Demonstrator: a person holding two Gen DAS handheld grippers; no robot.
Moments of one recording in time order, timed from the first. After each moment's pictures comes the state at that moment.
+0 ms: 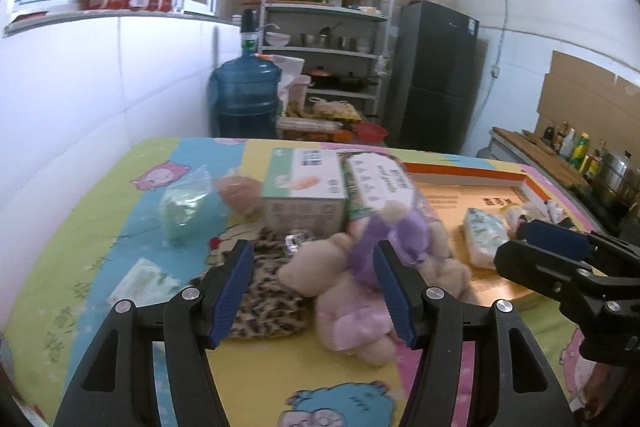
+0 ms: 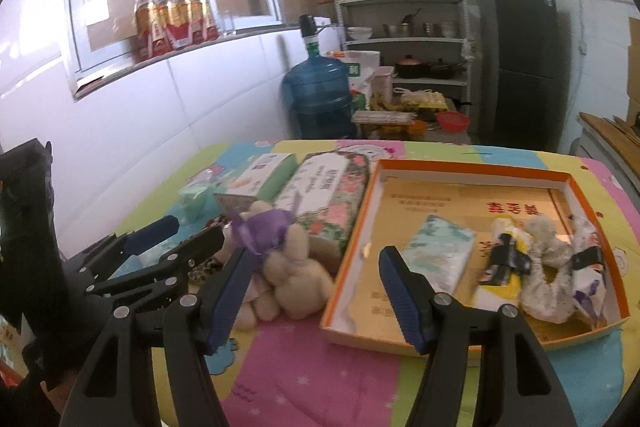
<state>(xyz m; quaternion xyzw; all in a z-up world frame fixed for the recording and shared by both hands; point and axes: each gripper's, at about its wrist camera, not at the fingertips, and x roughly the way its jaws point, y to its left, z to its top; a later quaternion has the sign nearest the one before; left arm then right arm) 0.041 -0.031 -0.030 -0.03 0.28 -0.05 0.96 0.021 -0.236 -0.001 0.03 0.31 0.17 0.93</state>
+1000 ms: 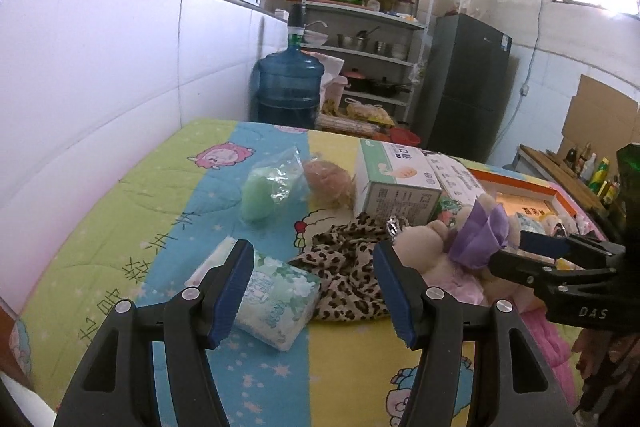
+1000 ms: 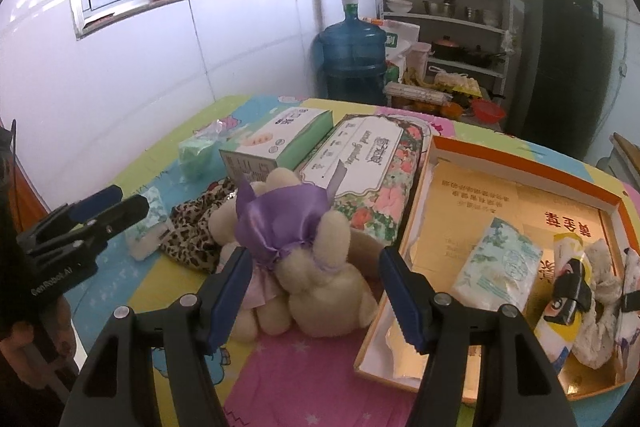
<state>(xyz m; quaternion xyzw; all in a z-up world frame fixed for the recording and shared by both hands) 0.028 0.040 -0.047 -0.07 0.28 -0.01 0.96 0.066 -0.201 -0.036 -0.04 0.36 0.21 0.91</state>
